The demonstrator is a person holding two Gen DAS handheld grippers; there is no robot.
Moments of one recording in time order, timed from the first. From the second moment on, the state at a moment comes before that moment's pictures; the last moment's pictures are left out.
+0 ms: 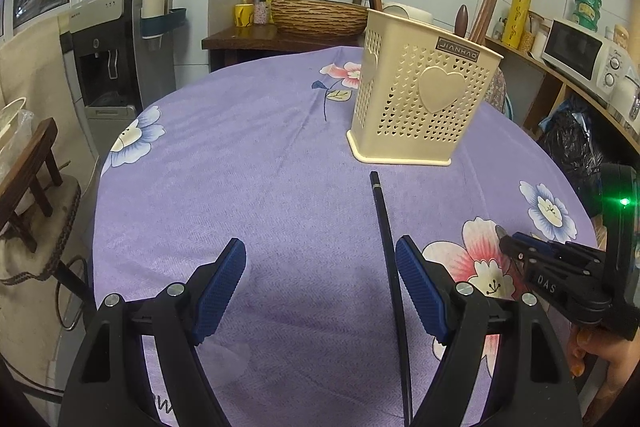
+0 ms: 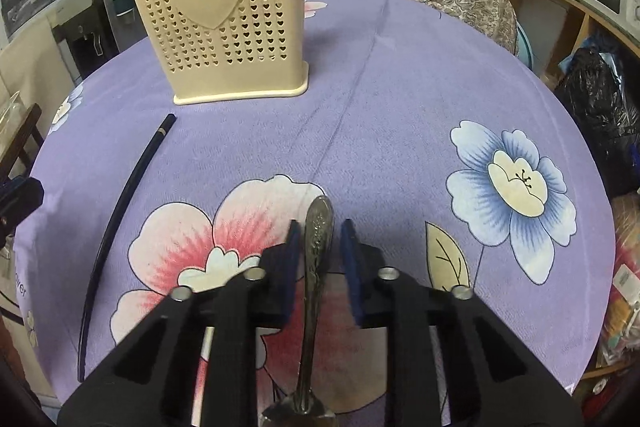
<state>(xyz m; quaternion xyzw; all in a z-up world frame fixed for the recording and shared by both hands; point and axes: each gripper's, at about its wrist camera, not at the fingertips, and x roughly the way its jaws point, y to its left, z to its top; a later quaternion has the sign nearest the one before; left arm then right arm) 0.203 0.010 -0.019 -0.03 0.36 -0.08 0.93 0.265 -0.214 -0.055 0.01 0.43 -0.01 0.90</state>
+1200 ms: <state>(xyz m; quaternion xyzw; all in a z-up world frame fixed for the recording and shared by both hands) 0.287 -0.061 -0.045 0.05 0.45 -0.11 0.89 0.195 -0.243 0.021 0.07 0.26 0.04 0.96</state>
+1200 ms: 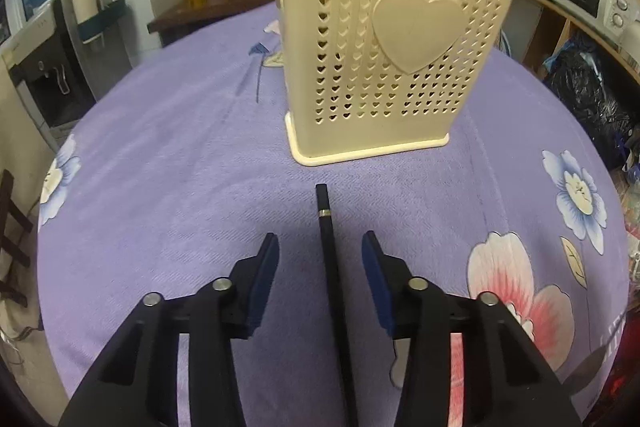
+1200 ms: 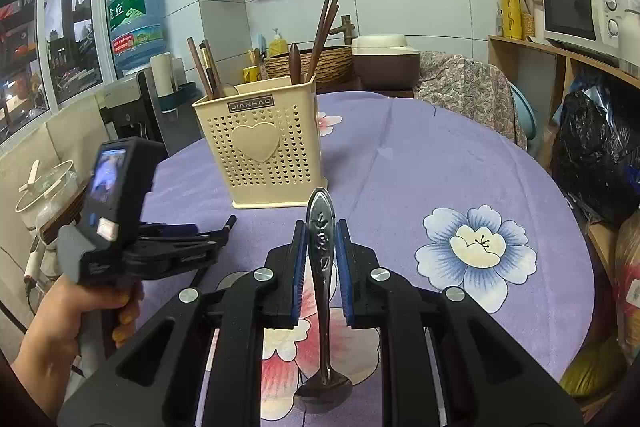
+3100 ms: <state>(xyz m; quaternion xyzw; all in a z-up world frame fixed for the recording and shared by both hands) 0.213 -0.013 0.139 -0.07 0.21 -0.17 0.96 0.203 -0.251 0.059 0.11 0.24 0.12 0.96</state>
